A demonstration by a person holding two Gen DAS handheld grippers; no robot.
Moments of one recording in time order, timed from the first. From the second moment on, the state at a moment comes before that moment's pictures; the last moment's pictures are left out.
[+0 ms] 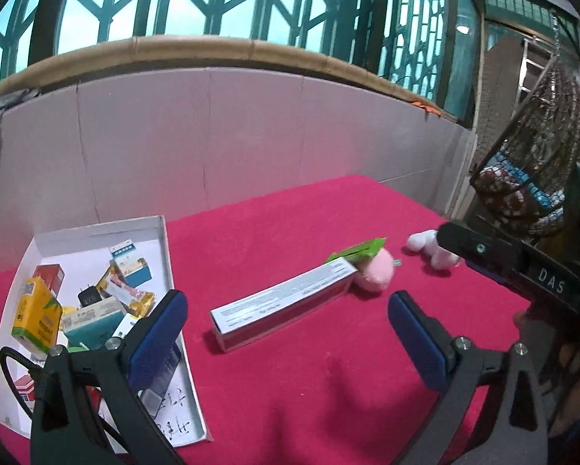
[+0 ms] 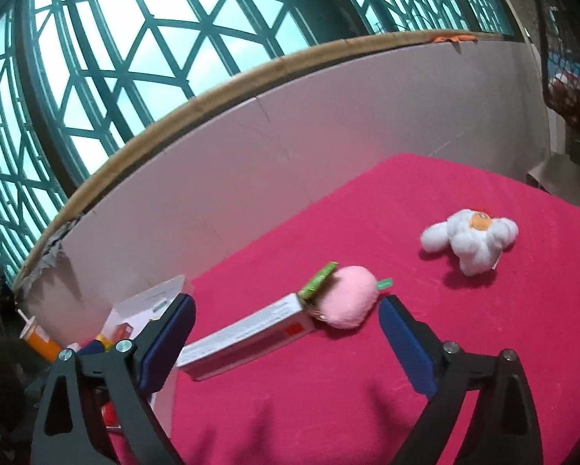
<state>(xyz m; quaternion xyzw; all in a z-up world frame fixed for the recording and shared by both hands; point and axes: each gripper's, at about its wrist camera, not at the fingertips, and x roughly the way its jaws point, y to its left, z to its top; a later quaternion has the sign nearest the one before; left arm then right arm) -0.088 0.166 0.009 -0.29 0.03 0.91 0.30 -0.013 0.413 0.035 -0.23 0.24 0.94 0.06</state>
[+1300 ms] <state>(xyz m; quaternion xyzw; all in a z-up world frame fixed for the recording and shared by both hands) -0.169 0.254 -0.095 -0.44 0.23 0.82 0.28 -0.147 0.423 -0.026 -0.37 0.17 0.91 0.10</state>
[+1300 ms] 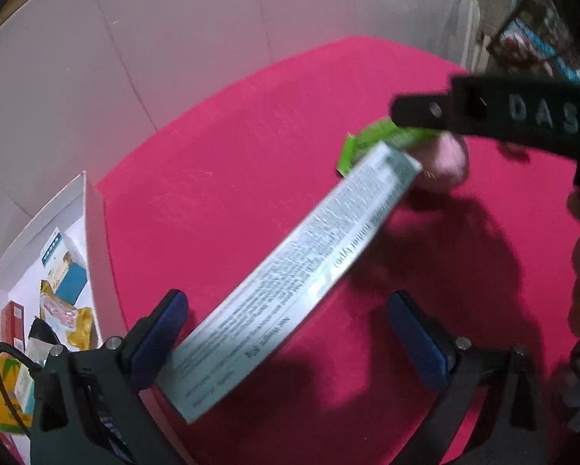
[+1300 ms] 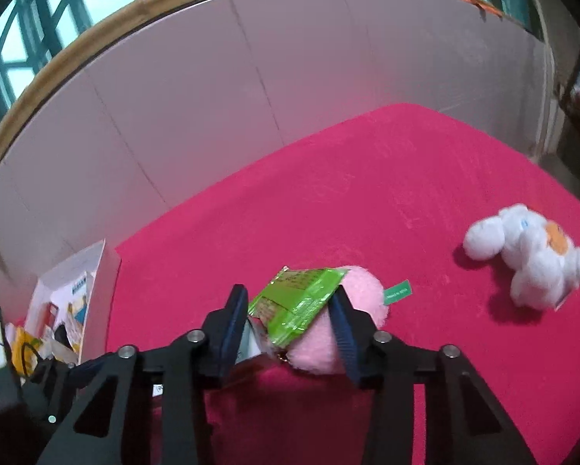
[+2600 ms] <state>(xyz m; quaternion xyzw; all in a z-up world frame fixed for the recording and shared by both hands) -0.090 0.199 -0.031 -0.37 0.11 0.87 0.31 -0.058 0.390 0.062 -0.23 0.17 0.96 0.05</state>
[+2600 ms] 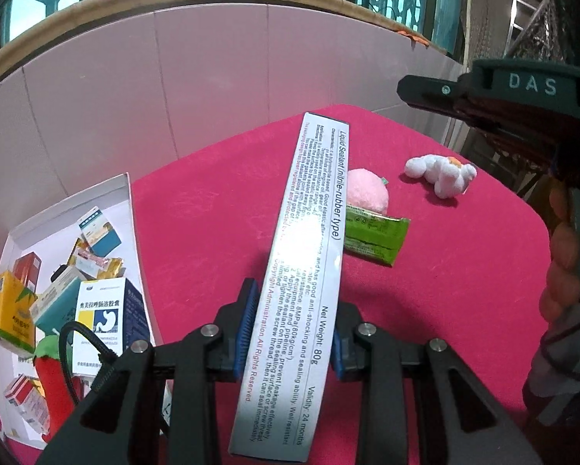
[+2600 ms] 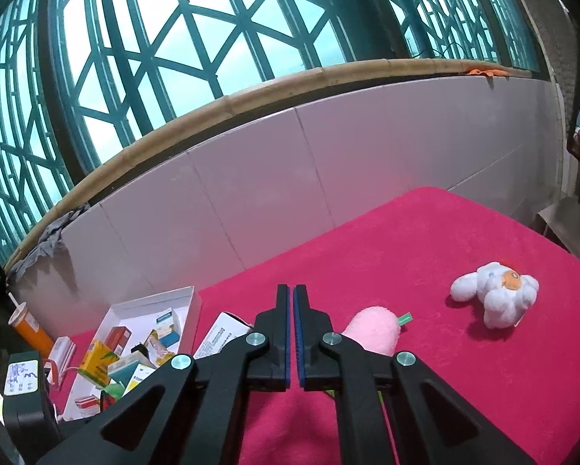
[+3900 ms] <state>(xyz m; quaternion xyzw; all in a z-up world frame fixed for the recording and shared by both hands) -0.085 0.139 -0.012 -0.36 0.02 0.88 0.30 -0.031 0.358 0.074 -0.22 0.19 0.96 0.01</state>
